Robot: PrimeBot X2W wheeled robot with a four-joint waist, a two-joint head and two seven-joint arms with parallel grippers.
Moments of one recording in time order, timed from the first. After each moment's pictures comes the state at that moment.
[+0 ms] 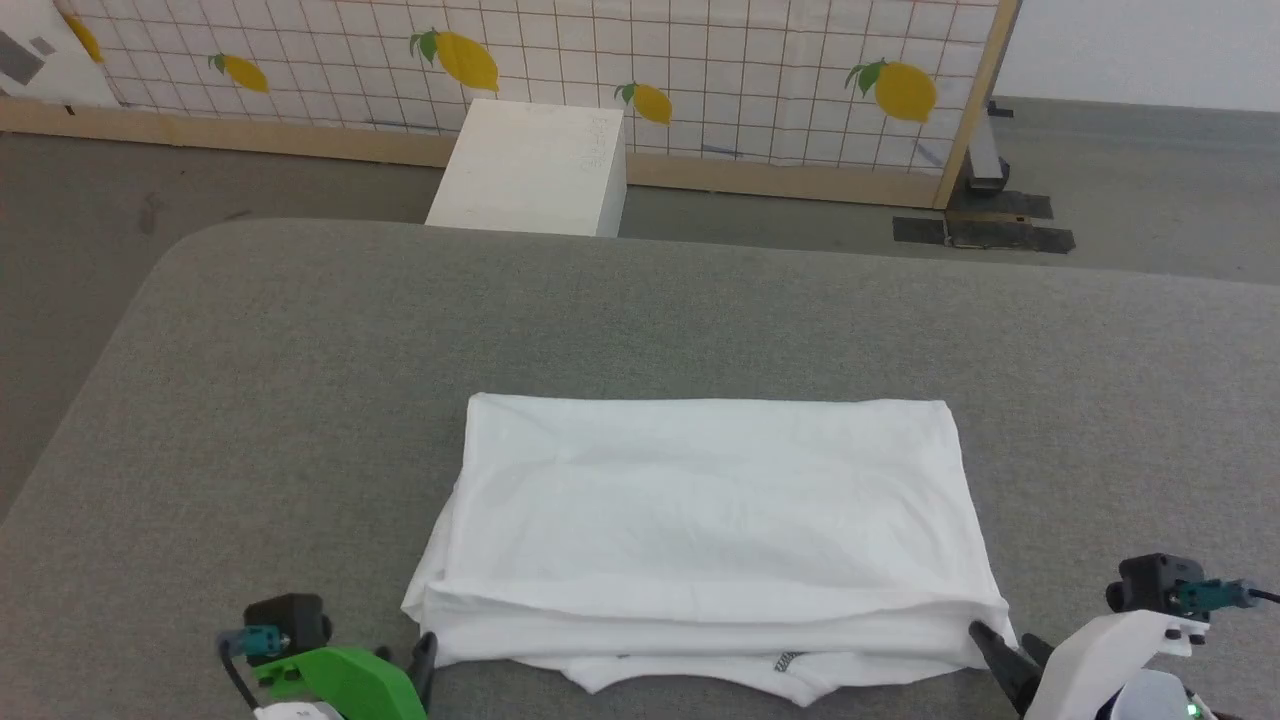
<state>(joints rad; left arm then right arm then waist) -0.02 0.36 -0.42 0.25 -0.85 0.19 0.15 0.07 -0.05 -0.15 0.15 0.42 0.13 0.59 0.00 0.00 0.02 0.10</state>
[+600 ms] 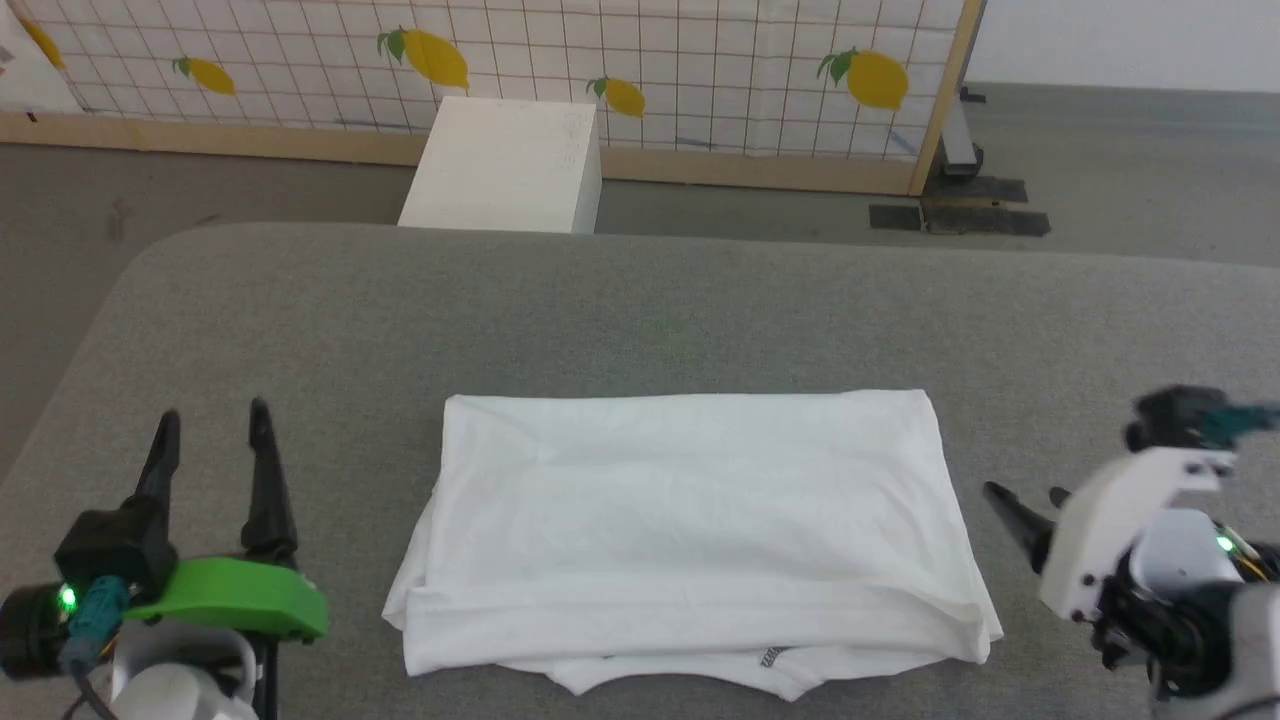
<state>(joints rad) -0.04 0.49 -0.26 -0.04 -0.55 0.32 -0.25 -0.12 -0.05 -0.19 -0.03 0.33 0.13 0.84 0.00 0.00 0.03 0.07</state>
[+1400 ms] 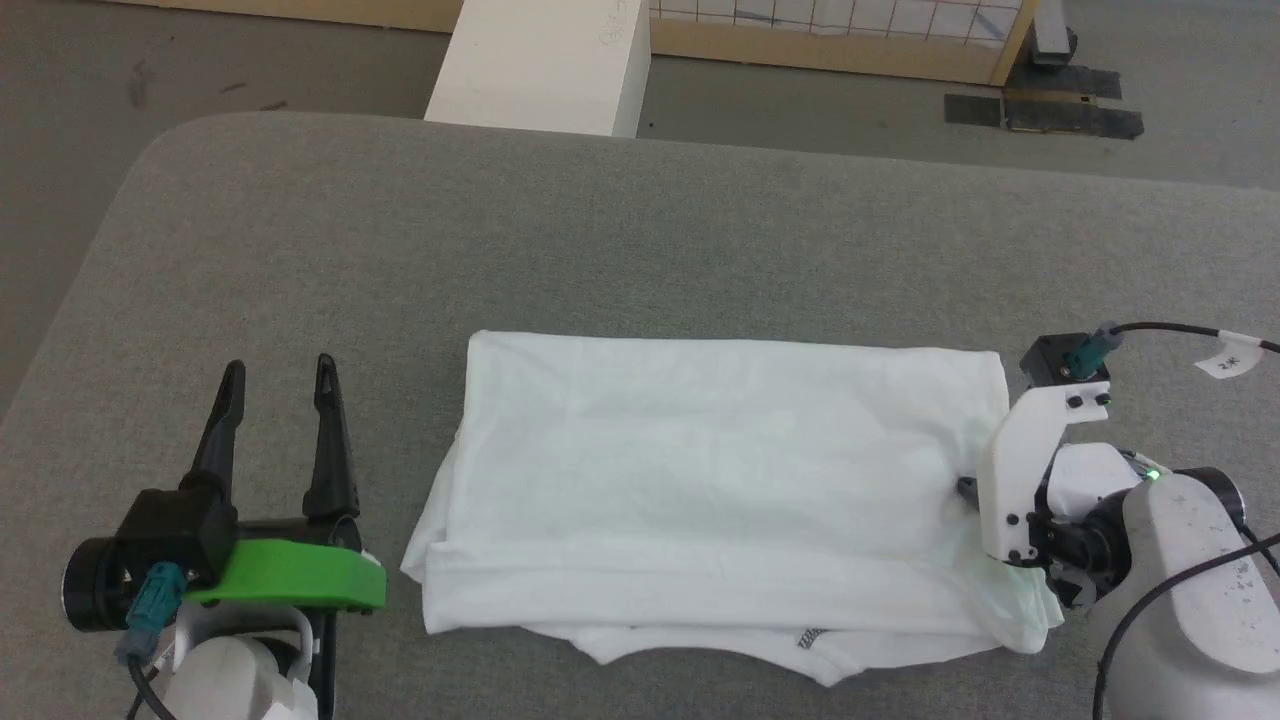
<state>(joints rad) -0.09 0.25 -0.10 -0.03 -0.29 0.10 -0.26 -0.40 -0.09 -0.04 0.42 0.14 0.13 0.89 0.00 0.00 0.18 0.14</state>
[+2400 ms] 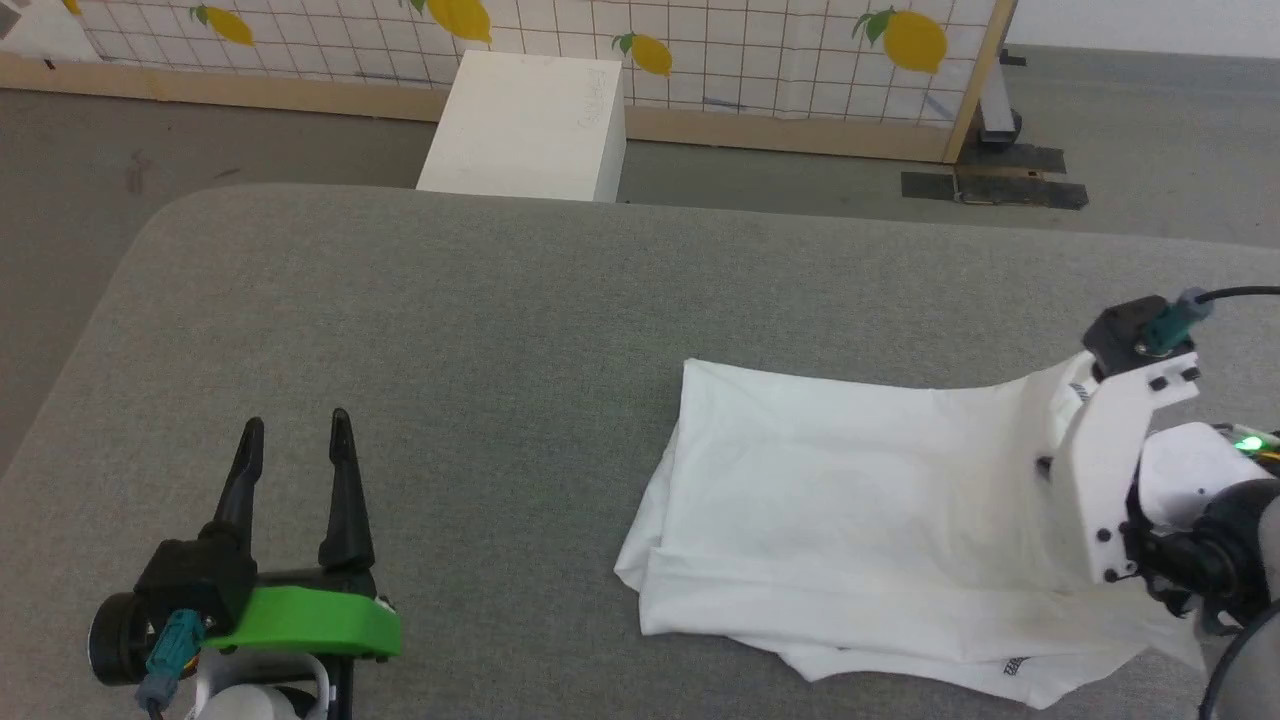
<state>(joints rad) -0.01 0.12 0.01 -0.01 -0.20 0.00 -0.26 -0.27 -0.31 0.04 -0.11 0.31 0.13 1.18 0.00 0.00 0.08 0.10</state>
